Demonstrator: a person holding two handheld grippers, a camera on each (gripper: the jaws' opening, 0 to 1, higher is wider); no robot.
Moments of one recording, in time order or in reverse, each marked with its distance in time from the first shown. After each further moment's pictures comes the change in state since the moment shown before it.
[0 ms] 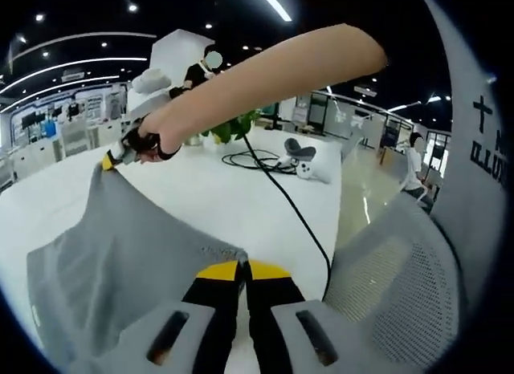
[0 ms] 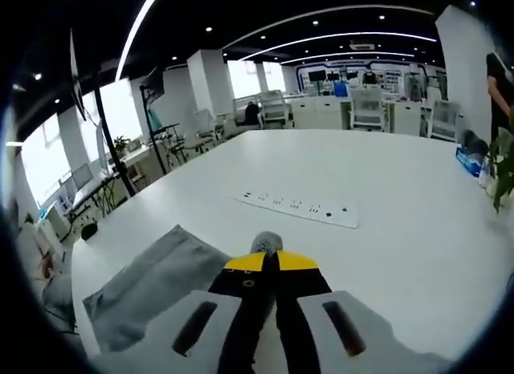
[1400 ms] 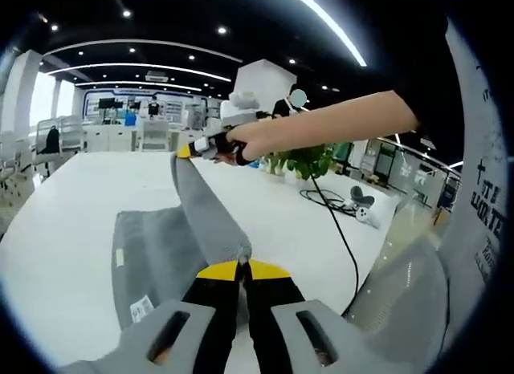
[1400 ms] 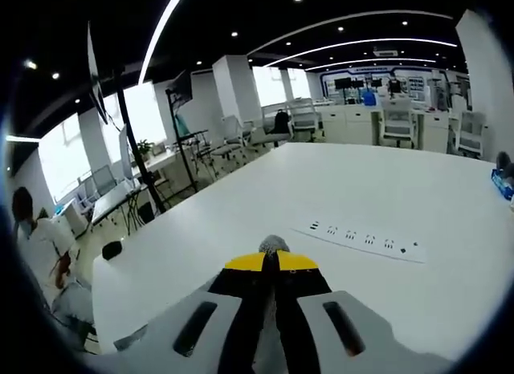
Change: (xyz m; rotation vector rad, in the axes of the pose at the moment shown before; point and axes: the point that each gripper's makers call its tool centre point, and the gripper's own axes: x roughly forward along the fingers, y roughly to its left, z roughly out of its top) left arm -0.146 0.076 -0.029 -0.248 -0.180 0.356; right arm 0.057 0.117 0.053 -0.022 -0.036 0.126
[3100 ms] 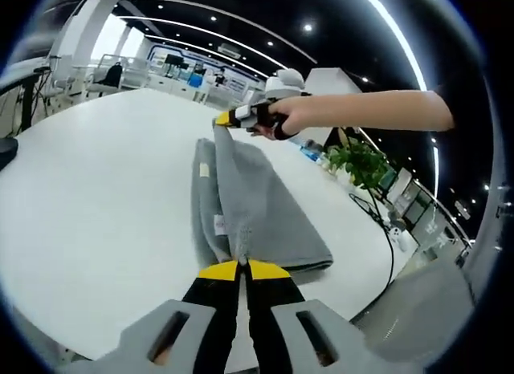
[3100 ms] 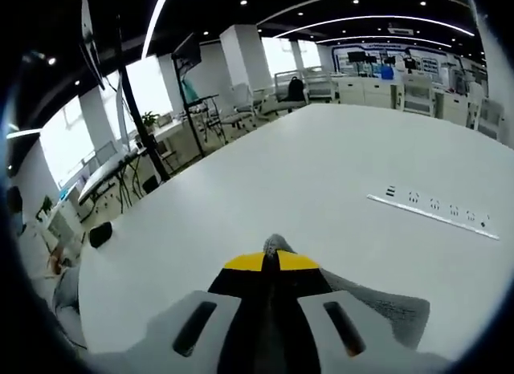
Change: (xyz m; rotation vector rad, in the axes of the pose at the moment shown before) left arm -0.039 0.102 -0.118 -0.336 0.074 0.196; right arm 0.125 0.083 -0.071 -0.018 0.171 0.047
